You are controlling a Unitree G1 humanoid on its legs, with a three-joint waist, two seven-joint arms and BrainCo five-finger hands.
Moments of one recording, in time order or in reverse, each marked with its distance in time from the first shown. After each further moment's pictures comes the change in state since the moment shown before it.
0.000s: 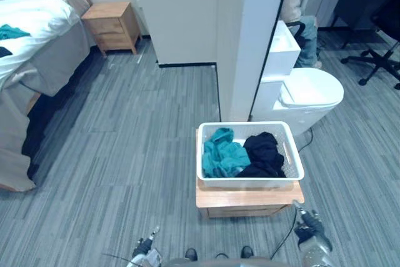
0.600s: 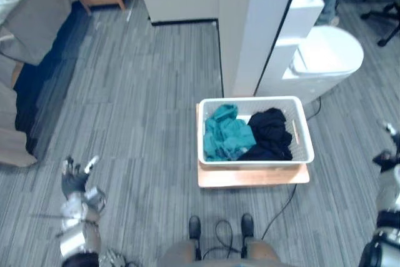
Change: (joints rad) left arm -0.148 0.372 -0.008 -0.520 -0.048 -0.047 0.022; right arm -0.394 -0.594 0.082 -0.099 -0.082 -0.034 -0.013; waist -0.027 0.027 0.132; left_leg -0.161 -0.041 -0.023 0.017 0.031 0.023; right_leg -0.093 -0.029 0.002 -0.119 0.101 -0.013
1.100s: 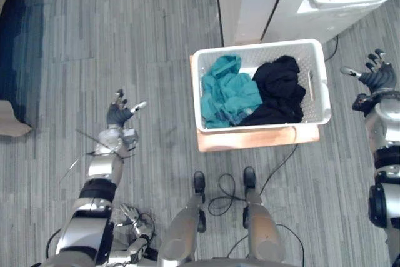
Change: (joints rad) left arm -0.492 0.097 -0.439 0.241 -0.004 0.008 -0.021; right arm -0.432 -0.103 0.411 0.231 0.003 0.032 0.070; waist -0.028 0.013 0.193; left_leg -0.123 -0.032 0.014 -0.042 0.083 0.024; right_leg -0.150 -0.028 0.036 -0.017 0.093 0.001
